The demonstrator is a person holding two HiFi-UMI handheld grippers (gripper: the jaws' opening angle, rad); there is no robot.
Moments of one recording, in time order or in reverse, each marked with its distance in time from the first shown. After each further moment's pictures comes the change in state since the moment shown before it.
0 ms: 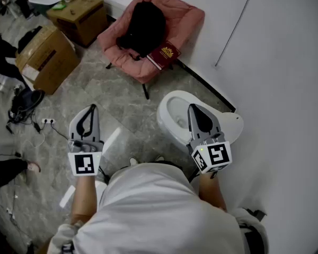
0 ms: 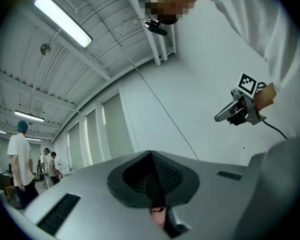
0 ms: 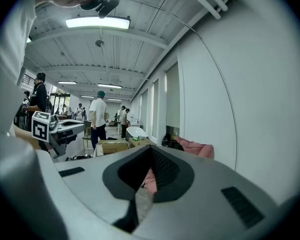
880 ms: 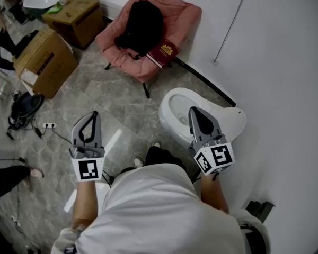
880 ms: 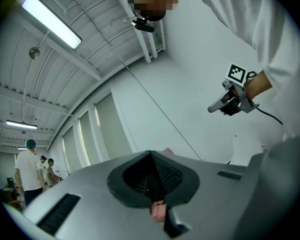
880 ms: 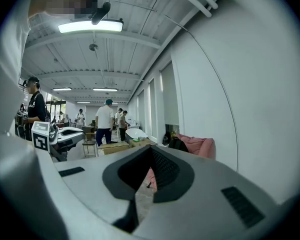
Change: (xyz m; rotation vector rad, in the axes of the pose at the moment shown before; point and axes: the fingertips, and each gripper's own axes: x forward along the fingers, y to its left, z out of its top) left arm -0.028 0.005 -0.027 0.264 0.104 -0.125; right arm -0.009 0.028 -0.012 0.089 -0.014 -0.009
